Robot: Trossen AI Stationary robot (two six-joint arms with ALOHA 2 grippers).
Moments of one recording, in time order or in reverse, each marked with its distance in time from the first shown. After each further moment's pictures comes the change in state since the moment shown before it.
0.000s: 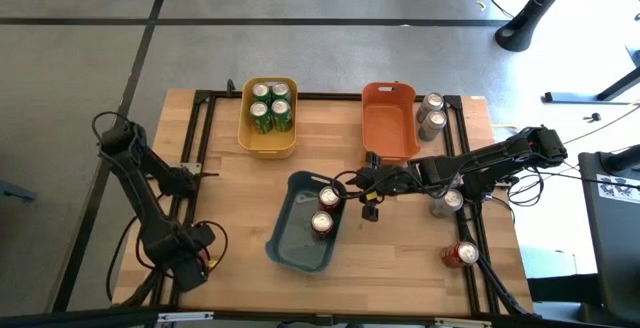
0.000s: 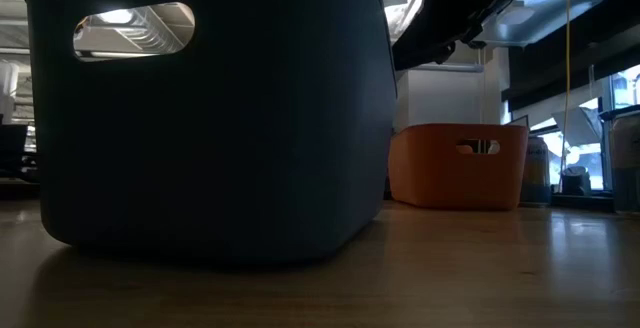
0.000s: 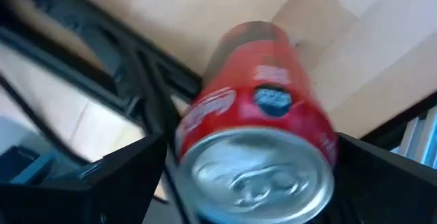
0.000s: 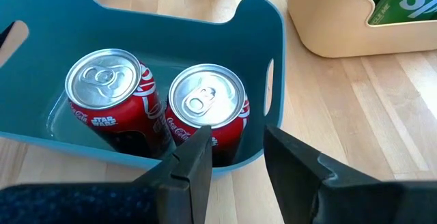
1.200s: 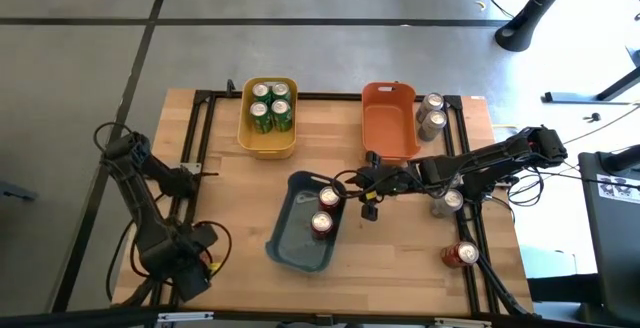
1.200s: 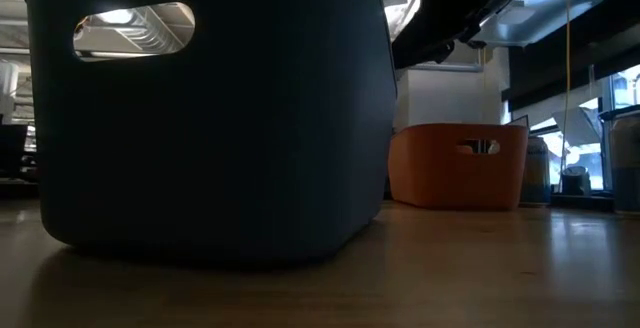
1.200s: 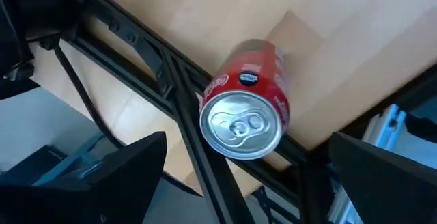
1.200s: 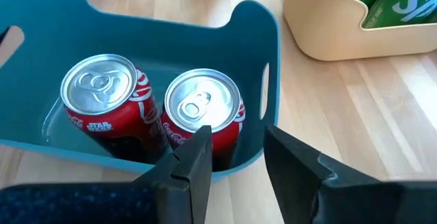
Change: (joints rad) left arm 0.046 0.117 0.367 -0.357 -0.069 0.053; right arm 0.000 0.000 0.000 0.009 0.014 0.001
